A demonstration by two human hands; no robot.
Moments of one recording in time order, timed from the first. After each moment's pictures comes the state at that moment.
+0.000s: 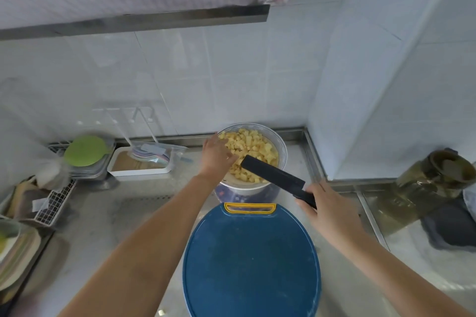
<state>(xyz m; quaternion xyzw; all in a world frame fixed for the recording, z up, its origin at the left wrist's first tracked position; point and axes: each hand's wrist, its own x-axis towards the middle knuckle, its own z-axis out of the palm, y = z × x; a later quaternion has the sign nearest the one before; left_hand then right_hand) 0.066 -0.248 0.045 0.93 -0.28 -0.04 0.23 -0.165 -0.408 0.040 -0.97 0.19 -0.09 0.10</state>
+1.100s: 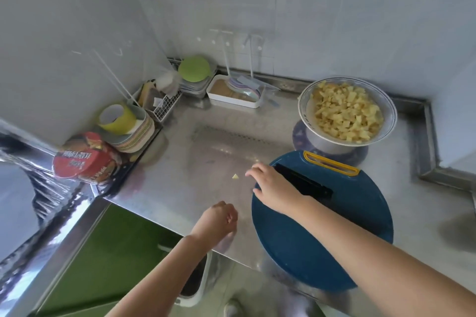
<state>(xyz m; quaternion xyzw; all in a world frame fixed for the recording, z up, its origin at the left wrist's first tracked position) -0.132 0.000 -0.055 0.96 -0.12 -0.21 0.17 -0.090 -0.193 -0.034 -0.94 -0.21 0.10 0.27</state>
